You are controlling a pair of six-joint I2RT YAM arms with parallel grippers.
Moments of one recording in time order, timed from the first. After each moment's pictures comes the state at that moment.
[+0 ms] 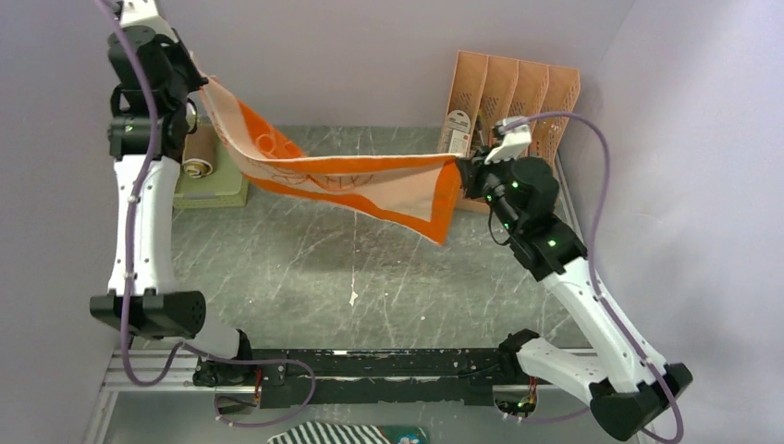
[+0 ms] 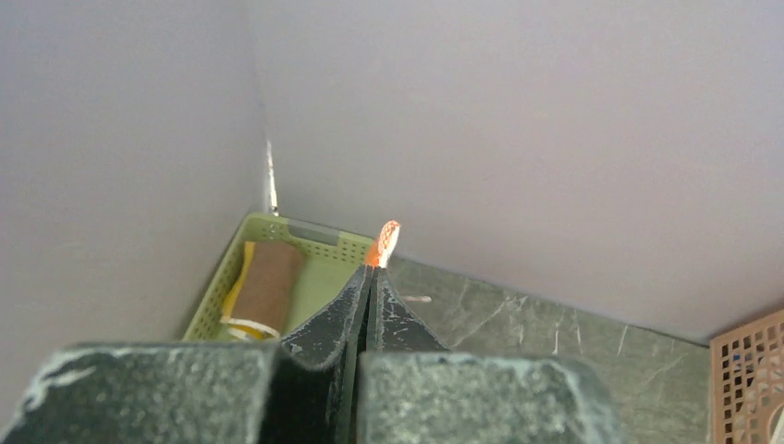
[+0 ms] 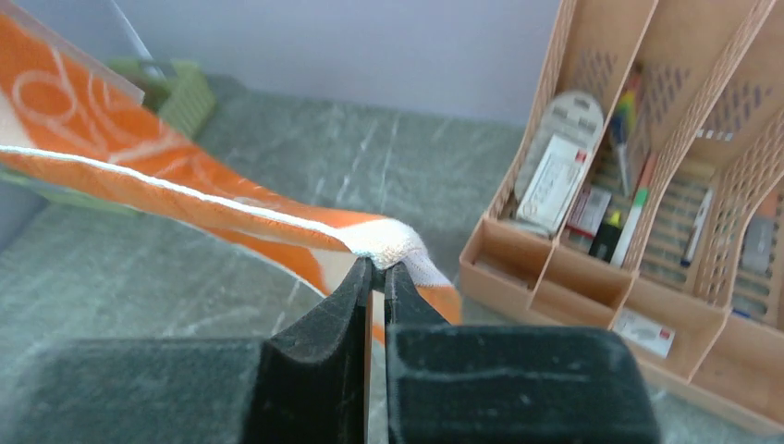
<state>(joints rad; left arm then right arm) 0.01 1.54 1.94 -0.47 -0.21 -0.14 0.50 1.00 1.08 -0.23 0.15 0.15</state>
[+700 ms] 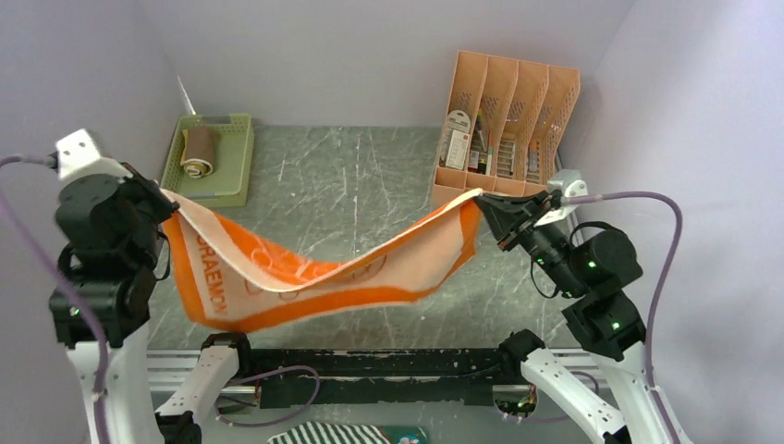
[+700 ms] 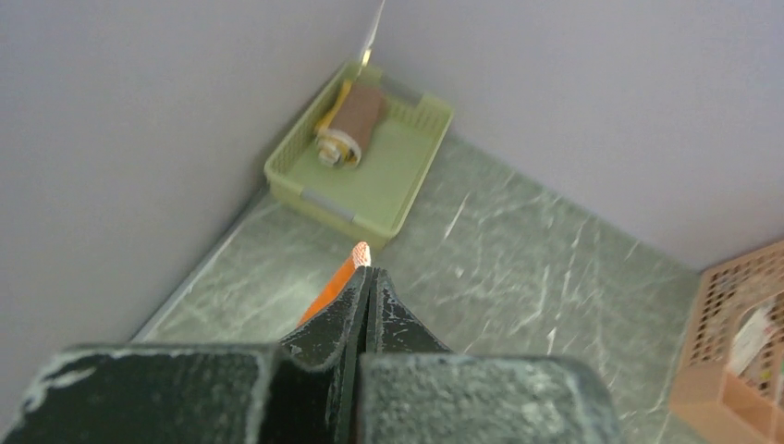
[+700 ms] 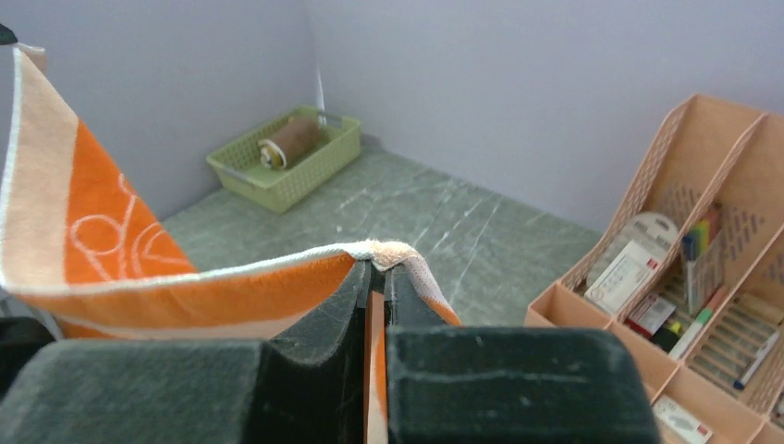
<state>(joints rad) 0.02 0.81 1.60 -0.94 -0.39 -0.34 0.50 0.56 1.06 -0.32 -0.16 0.07</state>
